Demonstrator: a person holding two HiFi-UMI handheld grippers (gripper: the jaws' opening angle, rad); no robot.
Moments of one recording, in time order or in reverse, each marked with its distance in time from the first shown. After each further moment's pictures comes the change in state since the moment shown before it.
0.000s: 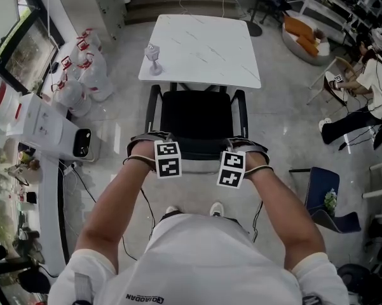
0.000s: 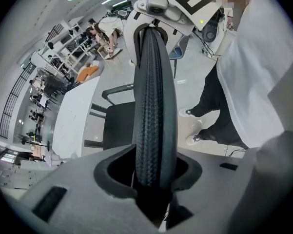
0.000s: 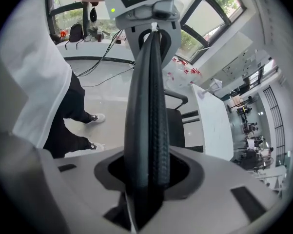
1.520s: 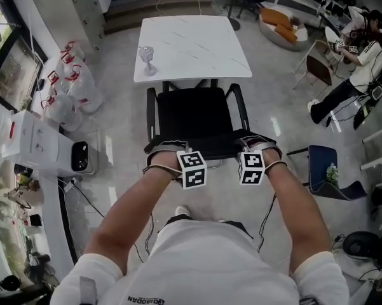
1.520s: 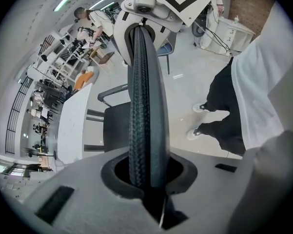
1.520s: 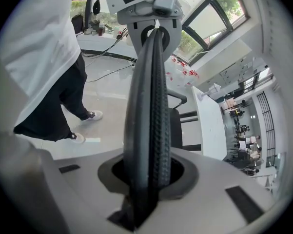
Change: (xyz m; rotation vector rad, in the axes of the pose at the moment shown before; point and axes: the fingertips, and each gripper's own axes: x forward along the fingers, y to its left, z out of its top) left arm -0.006 -0.049 0.005 0.110 0.012 0.064; right arm -0.015 0.047 -0.001 -0.020 0.040 -0.075
